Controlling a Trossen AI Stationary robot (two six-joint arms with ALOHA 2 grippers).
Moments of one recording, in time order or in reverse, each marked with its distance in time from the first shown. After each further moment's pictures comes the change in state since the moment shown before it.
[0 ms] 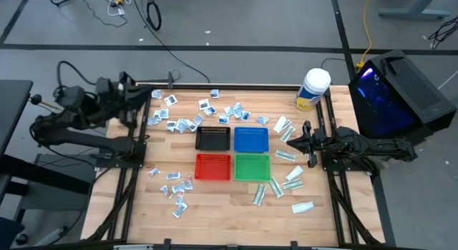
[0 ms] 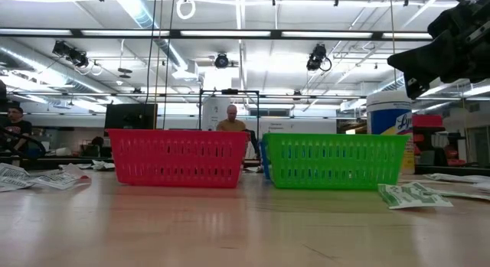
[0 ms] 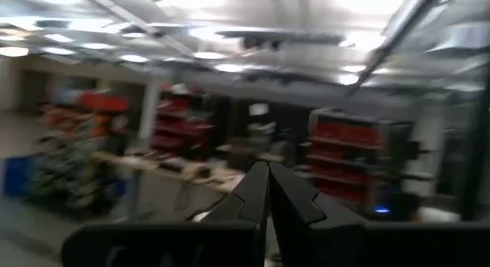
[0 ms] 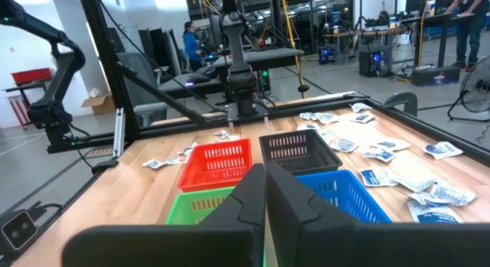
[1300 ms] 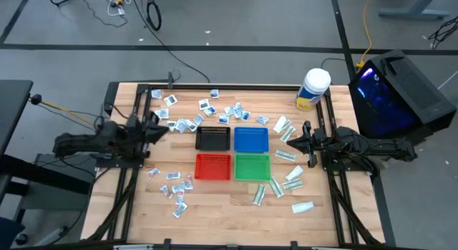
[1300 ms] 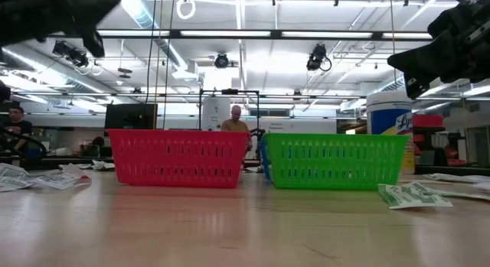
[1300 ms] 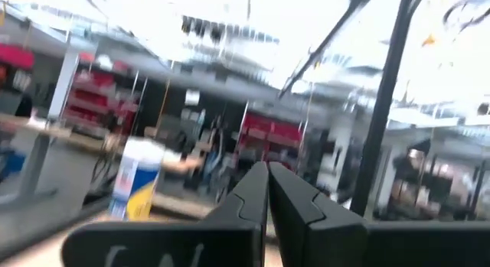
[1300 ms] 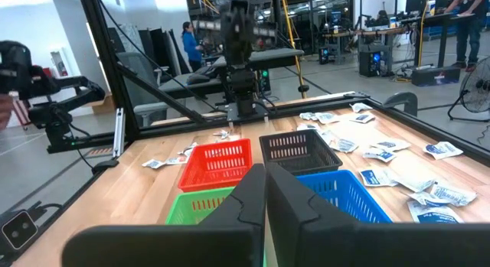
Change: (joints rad) left arm -0.001 -0.595 -0.880 0.360 0.258 -0.191; right arm 0.000 0.000 0.000 0.000 0.000 0.000
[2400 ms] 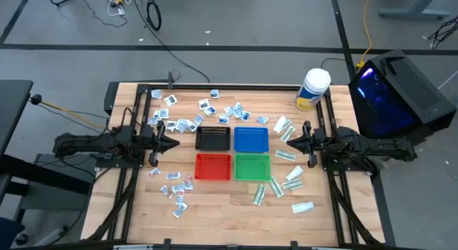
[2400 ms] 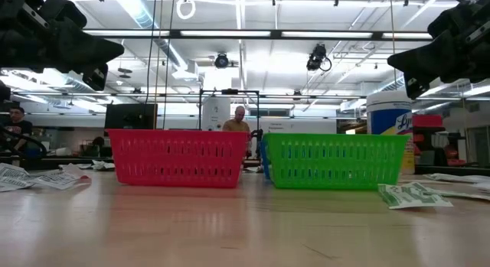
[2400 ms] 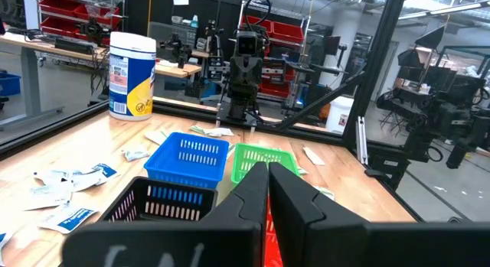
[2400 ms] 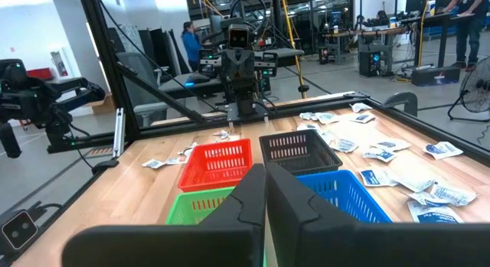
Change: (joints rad) left arm 0.000 0.000 -0.086 -0.286 0.103 0.044; right arm 0.000 0.000 0.000 0.000 0.000 0.000
